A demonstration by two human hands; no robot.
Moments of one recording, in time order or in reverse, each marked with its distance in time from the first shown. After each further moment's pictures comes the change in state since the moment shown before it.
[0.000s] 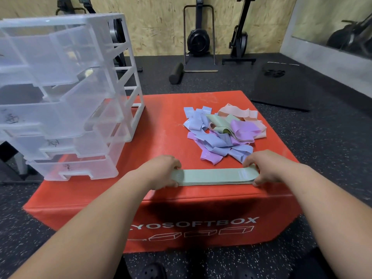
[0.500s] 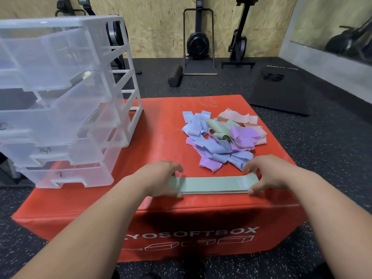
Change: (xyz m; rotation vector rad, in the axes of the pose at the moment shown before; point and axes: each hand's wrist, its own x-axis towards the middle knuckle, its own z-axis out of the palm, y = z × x) left_hand 0.006 -0.005 -0.001 -0.022 0.013 0.011; right_hand 0.006 0.009 -0.006 0.079 0.010 -0.022
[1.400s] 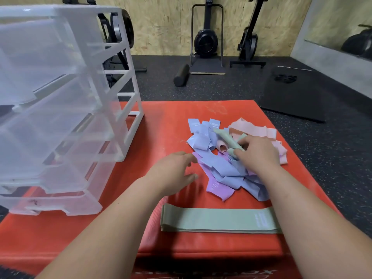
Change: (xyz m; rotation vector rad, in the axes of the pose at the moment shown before) left_hand 0.089 -0.008 -0.023 -0.186 0.260 -0.009; right_hand 0.138 -0.041 -0.031 0.311 0.484 0.282
